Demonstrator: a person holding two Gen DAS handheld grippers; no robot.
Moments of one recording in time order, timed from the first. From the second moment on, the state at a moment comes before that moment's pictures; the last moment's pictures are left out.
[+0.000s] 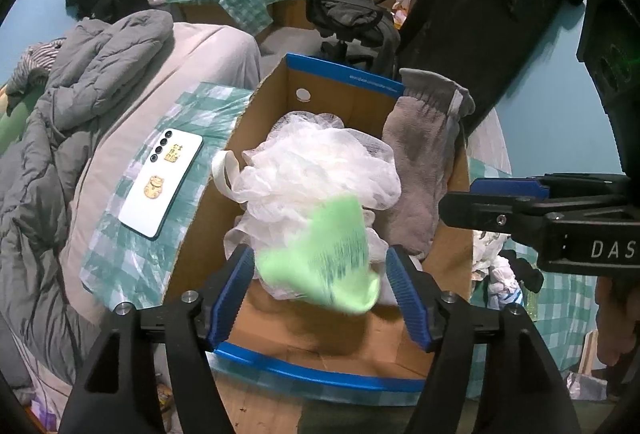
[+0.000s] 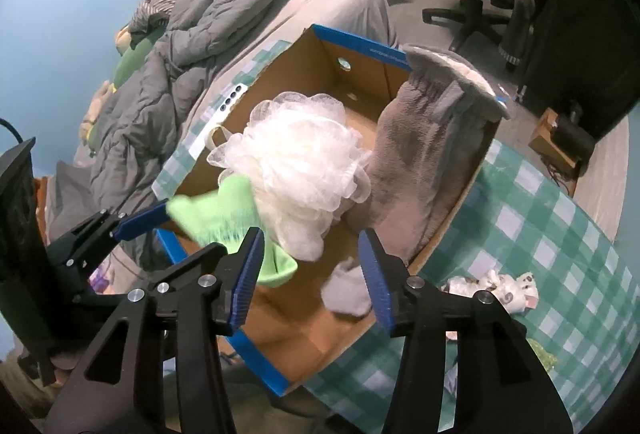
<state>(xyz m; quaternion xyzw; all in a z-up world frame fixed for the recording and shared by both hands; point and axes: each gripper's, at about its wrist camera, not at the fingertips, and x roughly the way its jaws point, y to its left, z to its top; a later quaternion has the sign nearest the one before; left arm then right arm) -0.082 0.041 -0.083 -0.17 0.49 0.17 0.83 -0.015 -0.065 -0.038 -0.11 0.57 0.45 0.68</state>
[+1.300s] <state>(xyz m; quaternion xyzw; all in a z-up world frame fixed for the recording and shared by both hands) -0.023 -0.070 -0.070 -0.11 0.52 0.06 0.85 0.015 -0.234 -0.034 -0.07 0.59 0.32 0.74</state>
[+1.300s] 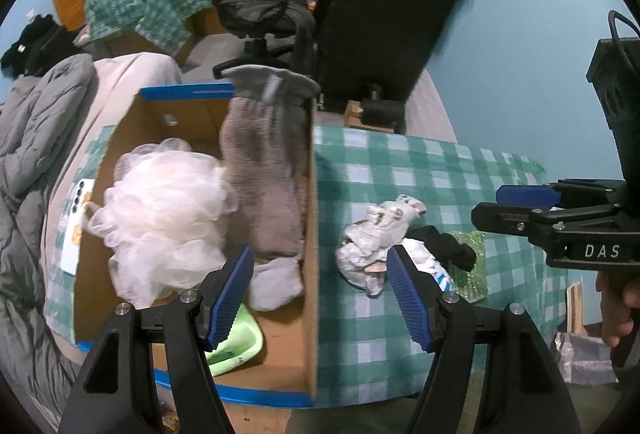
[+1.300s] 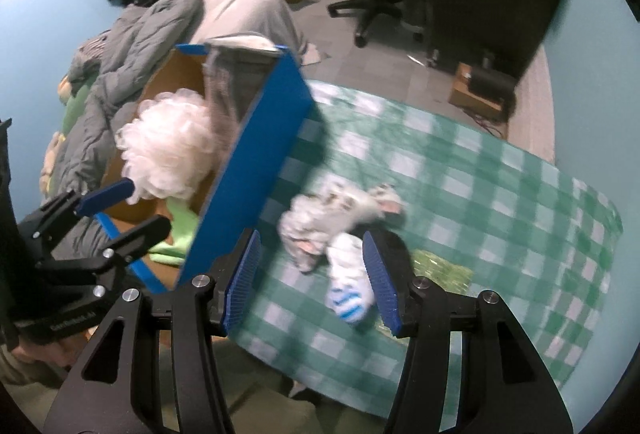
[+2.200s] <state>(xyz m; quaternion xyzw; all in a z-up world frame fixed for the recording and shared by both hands) 0.023 -0.148 -0.132 -0.07 0.59 -0.01 0.80 0.028 -0.331 -0.114 -0.06 0.65 0.24 0.72</state>
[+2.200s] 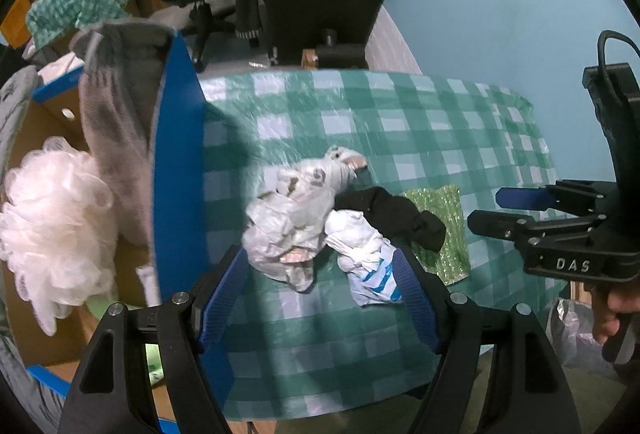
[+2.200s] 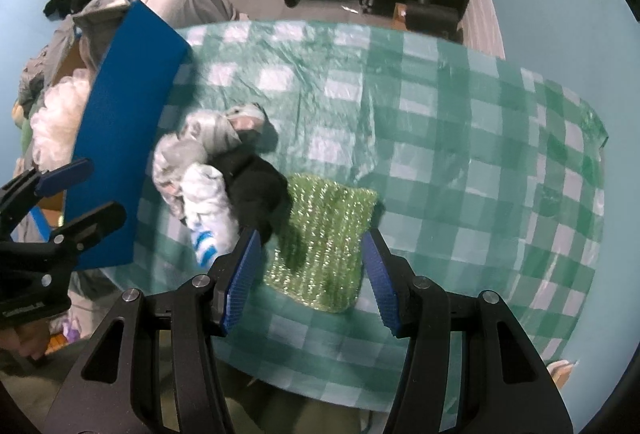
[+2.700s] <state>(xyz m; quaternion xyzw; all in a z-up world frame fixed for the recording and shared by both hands) 0.027 -0.158 -0.164 -0.11 0.63 -0.01 0.77 0.019 -0.327 -0.171 -0.08 0.68 0.23 0.69</state>
